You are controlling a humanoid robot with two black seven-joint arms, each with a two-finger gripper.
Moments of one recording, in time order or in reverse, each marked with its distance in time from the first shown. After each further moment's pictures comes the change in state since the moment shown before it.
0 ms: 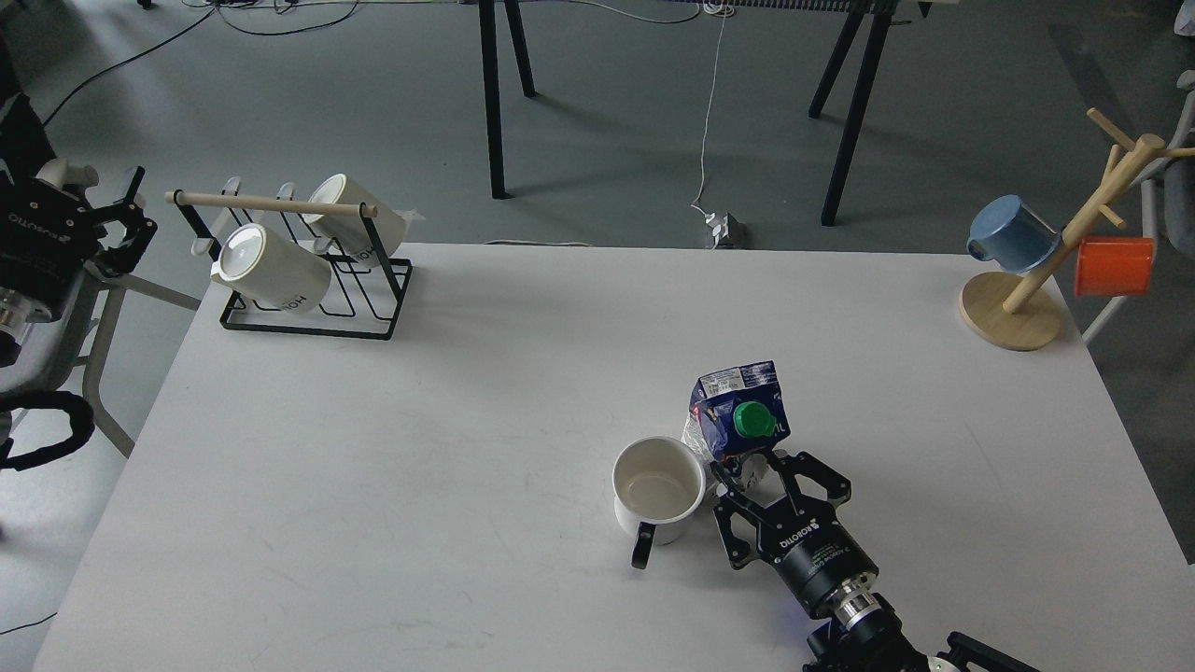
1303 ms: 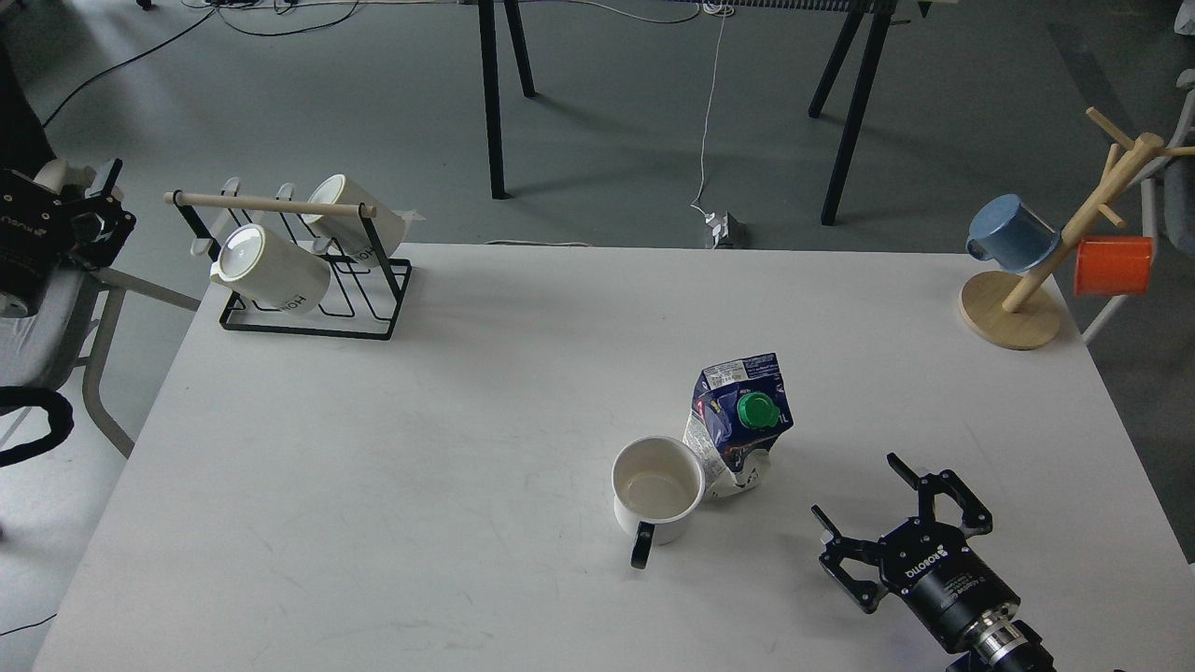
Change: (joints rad) left arm 0.001 0.030 -0.012 0.002 -0.010 -0.012 -0.010; right arm -0.138 -0.403 0.114 0.217 -0.011 0.001 0.000
